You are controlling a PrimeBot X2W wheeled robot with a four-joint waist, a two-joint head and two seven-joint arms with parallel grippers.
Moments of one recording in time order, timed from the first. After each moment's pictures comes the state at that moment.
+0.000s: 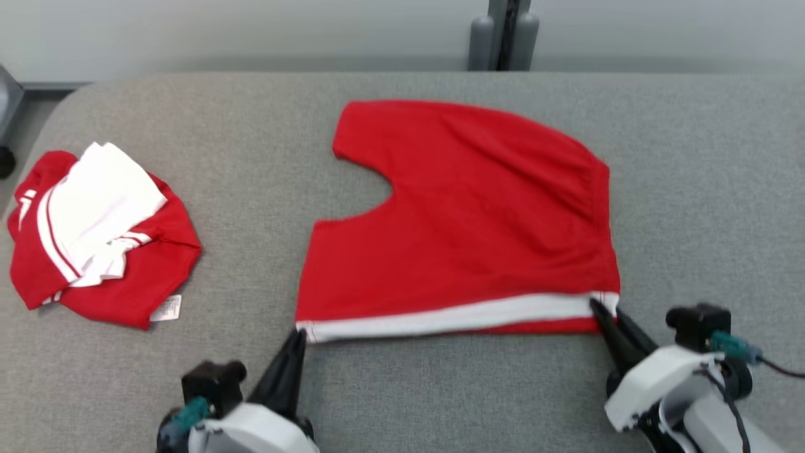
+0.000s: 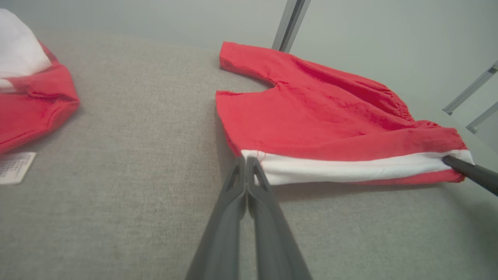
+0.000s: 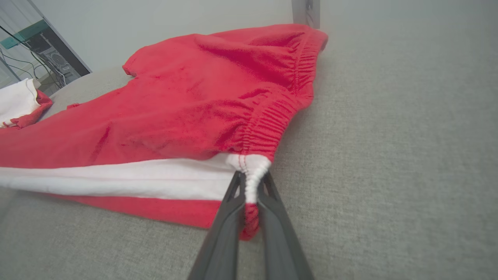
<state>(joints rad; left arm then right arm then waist) -0.04 0.10 -0.29 0.20 -0.44 -0.03 -0.10 -0.37 -0.31 0.60 0.60 0.73 0.13 -0.26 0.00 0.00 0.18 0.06</state>
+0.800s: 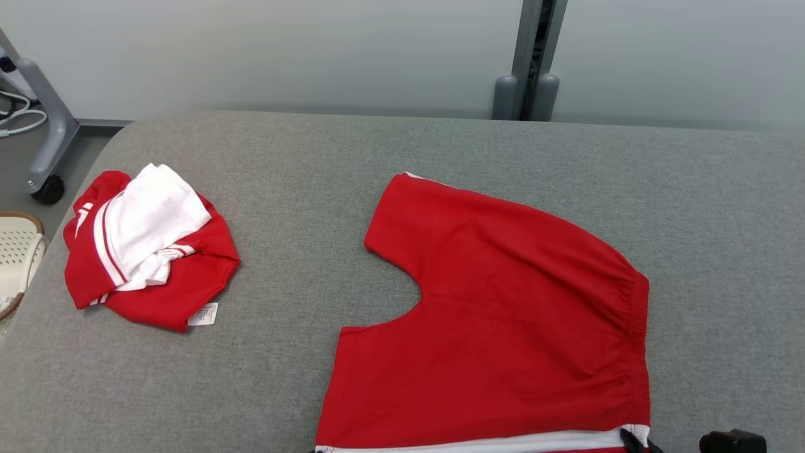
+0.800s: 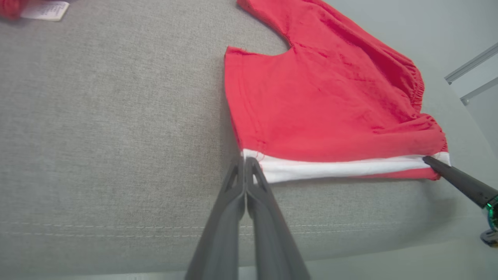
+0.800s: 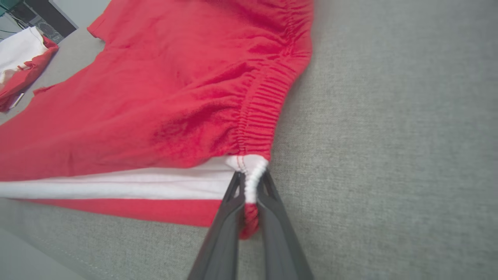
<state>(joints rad) 0.32 0.15 -0.34 -0.13 -0.51 0.09 0.16 0.07 -0.32 0.40 0.38 0.66 0.13 -0.14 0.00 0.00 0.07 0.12</state>
